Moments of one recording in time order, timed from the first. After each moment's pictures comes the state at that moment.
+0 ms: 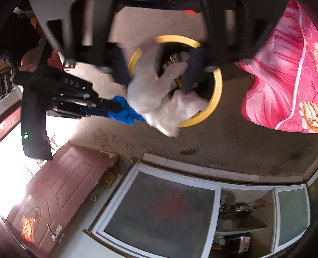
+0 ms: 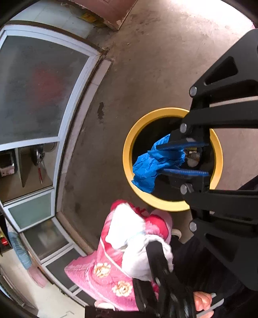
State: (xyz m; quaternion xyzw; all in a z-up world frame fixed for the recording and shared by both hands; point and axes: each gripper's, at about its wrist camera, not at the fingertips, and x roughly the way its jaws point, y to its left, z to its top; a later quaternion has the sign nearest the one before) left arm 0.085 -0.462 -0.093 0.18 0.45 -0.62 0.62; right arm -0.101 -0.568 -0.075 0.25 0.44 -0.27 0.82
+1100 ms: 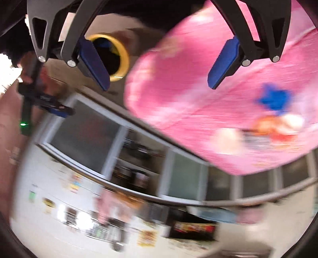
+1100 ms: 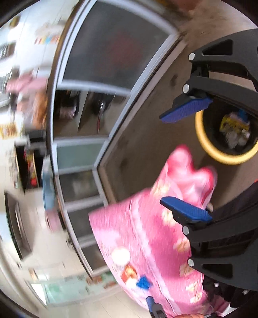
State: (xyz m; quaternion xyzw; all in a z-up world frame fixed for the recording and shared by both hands) left arm 0.156 -0.119 0.070 0.04 0.32 -0.37 0.87; right arm 0.012 -0.453 0.083 0.10 0.28 -0.13 0.95
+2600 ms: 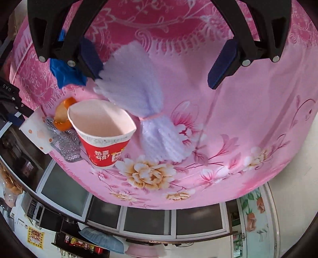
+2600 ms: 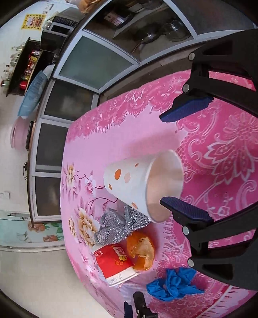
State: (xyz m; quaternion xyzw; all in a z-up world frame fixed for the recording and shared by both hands) left arm 0.400 0.042 0.006 0.01 0.45 -0.07 0.89; right arm 0.363 -0.259 0.049 -0.06 0.37 0.04 0.92
